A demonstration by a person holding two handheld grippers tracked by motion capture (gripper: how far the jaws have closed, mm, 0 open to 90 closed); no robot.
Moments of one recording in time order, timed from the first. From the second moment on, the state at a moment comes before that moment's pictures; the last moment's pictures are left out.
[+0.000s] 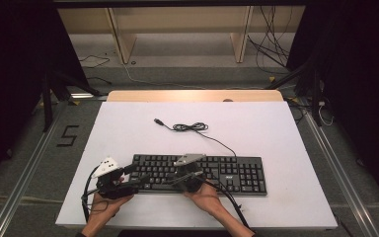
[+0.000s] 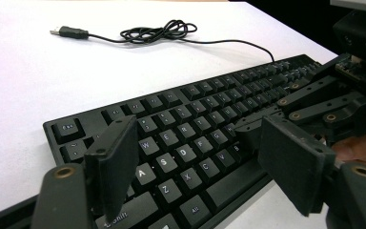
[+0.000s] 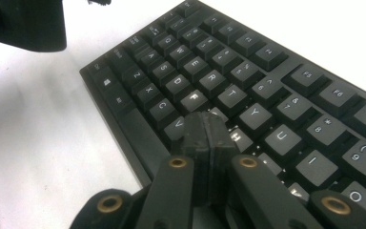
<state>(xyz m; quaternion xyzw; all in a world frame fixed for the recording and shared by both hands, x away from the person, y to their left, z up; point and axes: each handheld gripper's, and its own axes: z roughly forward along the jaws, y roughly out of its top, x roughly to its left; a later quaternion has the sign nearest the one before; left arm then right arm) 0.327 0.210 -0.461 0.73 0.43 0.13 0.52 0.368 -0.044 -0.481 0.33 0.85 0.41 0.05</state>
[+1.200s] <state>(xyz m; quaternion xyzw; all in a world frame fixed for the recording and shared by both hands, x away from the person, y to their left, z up) 0.328 0.212 -0.461 0.73 0.43 0.13 0.52 0.385 -0.083 -0.458 0.38 0.81 0.44 0.07</state>
